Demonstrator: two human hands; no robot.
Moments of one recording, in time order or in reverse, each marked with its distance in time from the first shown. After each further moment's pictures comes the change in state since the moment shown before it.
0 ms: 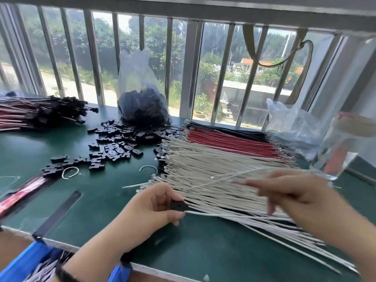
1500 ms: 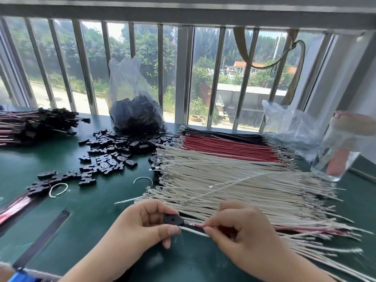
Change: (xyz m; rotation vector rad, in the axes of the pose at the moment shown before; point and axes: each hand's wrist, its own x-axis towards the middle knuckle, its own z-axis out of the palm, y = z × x) left_hand 0.004 0.005 -0.003 -0.114 -0.037 -0.056; right_hand 0.027 -0.018 0.095 0.001 0.088 -0.090
